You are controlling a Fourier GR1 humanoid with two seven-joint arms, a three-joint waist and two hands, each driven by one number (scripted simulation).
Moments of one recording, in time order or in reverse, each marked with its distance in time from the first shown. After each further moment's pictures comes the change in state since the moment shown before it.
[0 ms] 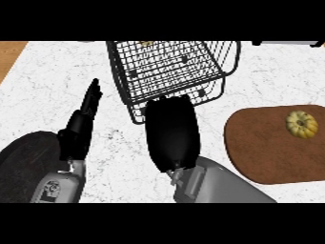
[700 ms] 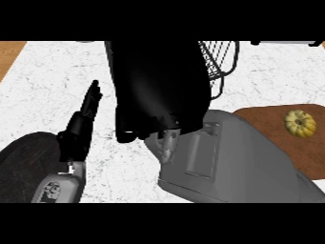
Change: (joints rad) left arm 0.011 -0.006 0.002 -0.001 0.001 -0.002 -0.010; right arm -0.430 -0.005 -0.244 0.003 -0.354 -0.011 0.170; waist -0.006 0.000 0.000
